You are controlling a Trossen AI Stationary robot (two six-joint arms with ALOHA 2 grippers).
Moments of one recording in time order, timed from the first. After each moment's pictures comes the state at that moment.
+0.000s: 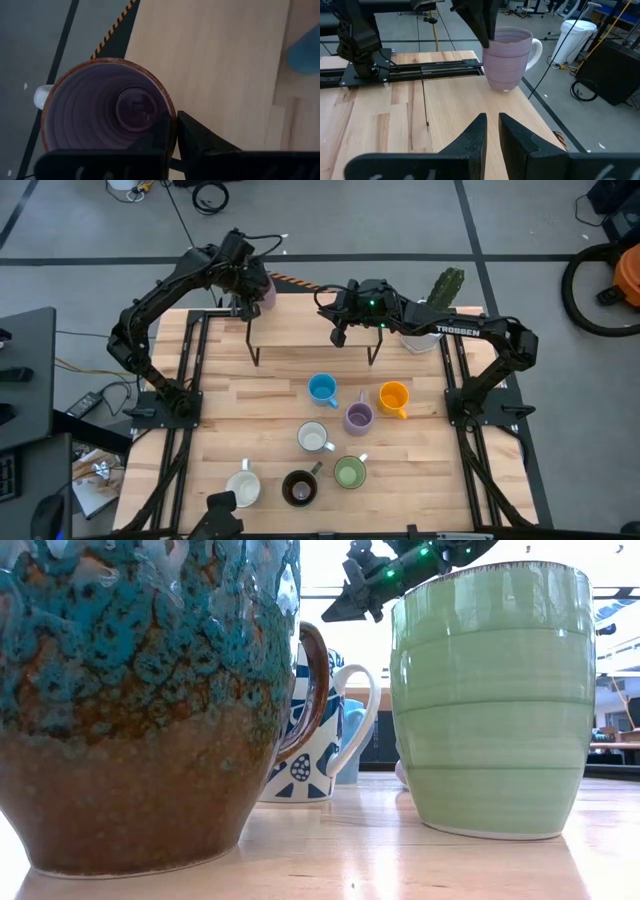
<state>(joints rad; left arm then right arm) 0.85 1.59 1.66 -1.09 0.13 0.61 -0.39 1.55 1.27 -0.03 -0.03 -0.15</state>
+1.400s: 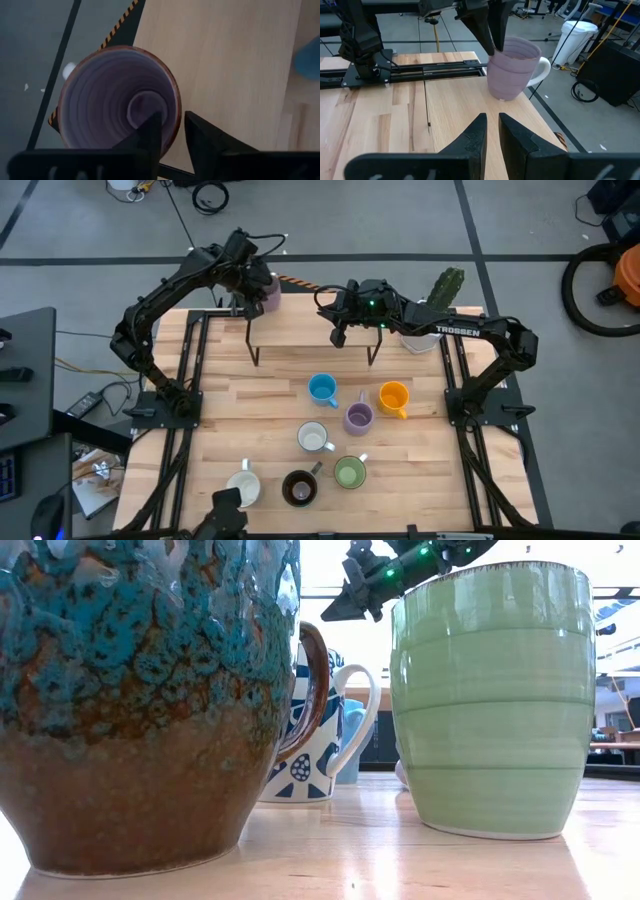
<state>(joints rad) 0.84 1.62 1.67 -1.06 0.13 0.60 -0.39 1.55 1.27 -0.02 -0.03 -0.15</state>
